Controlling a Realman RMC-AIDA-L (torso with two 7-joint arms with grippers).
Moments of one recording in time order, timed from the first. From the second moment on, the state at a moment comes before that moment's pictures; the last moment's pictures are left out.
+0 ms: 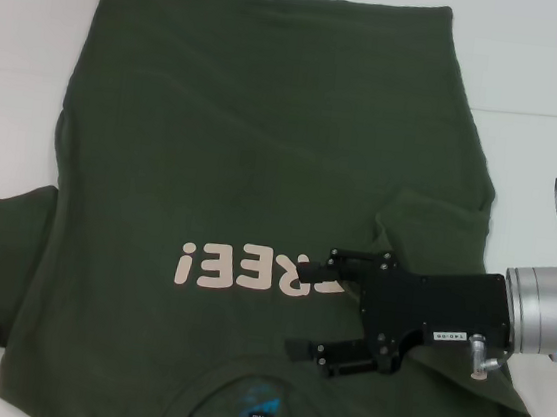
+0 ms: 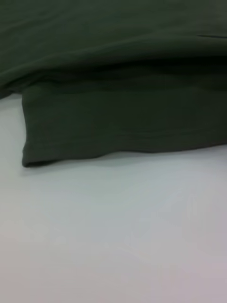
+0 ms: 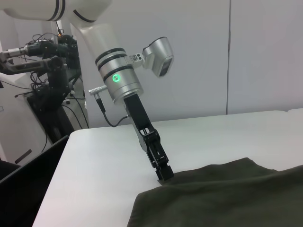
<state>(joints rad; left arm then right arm) -0.47 -2.12 0.35 1.11 2.77 1.65 -2.40 0.60 2.10 -0.93 -0.61 -1.93 -1.59 1.17</state>
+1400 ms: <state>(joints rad) -0.48 -2.11 0.34 1.11 2.79 1.64 -2.40 0.60 2.10 -0.93 -0.61 -1.93 -1.58 1.17</state>
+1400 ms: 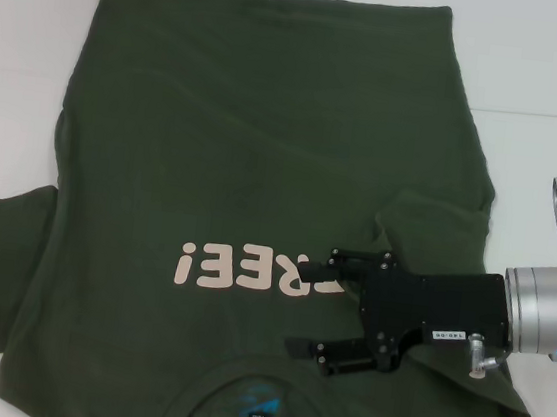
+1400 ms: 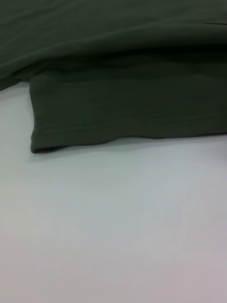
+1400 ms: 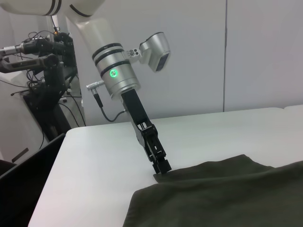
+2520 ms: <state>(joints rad) -0.54 -2.09 0.35 1.00 2.77 1.61 -2.41 0.60 2.10 -0.93 -0.61 -1.92 -1.58 1.17</state>
